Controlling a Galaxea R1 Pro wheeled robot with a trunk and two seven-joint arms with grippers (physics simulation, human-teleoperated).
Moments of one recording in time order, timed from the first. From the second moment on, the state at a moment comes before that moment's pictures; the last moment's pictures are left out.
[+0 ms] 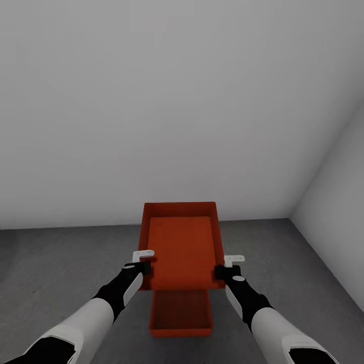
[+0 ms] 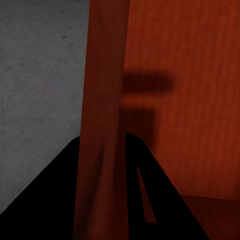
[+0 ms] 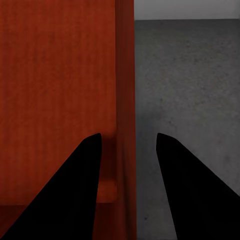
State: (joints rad) left arm -0.77 -0.09 -0.21 -0.43 0.30 0.24 0.28; right arm -0.73 0.12 -0.04 -0.37 0.10 0.04 -0.12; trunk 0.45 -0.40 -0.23
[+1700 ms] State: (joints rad) left arm -0.77 -0.10 -0.21 -0.43 0.29 0.24 0.28; right arm -0.73 0.12 -0.04 -0.37 0.10 0.04 -0.12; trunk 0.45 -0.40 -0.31
